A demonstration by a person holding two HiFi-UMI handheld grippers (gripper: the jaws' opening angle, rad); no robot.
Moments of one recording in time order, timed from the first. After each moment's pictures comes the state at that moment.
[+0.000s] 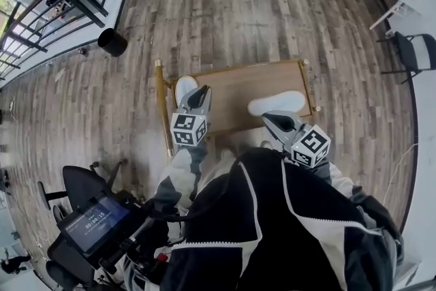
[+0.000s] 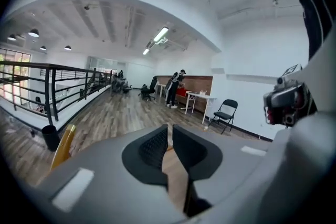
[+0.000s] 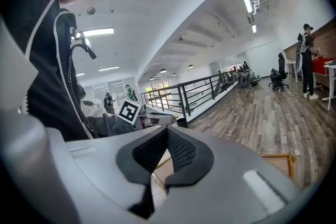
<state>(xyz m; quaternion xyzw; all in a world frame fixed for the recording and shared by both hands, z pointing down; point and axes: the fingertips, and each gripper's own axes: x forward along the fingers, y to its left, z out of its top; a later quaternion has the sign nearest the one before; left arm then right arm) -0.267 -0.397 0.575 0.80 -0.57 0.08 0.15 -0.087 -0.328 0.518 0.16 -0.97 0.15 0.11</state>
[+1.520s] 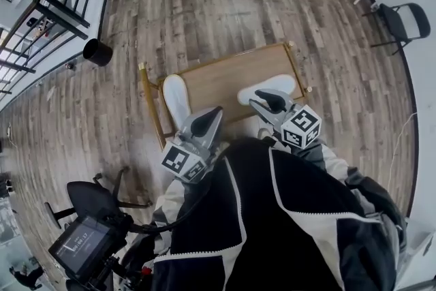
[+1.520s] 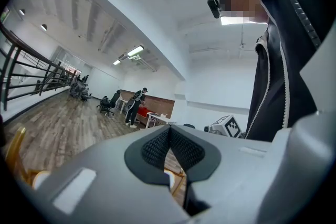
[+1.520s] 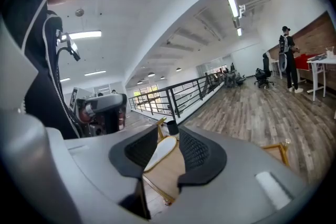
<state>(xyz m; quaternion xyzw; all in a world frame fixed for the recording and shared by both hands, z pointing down) -0.164 -0.306 0.463 0.91 -0.40 -0.07 0.11 -0.078 -0.351 0.542 0.22 -0.96 0.17 0.09</state>
